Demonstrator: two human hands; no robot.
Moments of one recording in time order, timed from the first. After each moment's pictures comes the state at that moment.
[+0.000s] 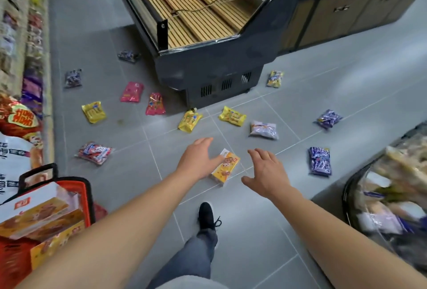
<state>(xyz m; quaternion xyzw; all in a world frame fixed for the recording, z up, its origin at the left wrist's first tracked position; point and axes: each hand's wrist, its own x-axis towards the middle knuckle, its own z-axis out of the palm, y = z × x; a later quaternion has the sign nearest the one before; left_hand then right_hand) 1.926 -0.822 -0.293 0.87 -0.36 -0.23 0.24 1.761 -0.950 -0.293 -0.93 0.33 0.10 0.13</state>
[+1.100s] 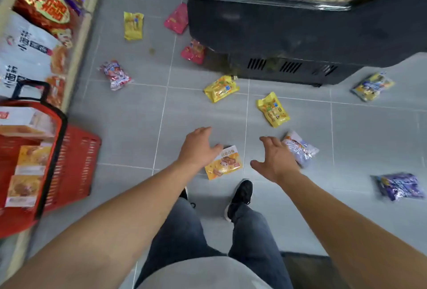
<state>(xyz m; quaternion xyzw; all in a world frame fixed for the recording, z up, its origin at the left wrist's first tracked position) 2.088 -1.110 -0.410 0.92 -0.03 -0.30 0.25 2.020 -1.316 -0.399 -0.93 0.14 0.30 0.17</state>
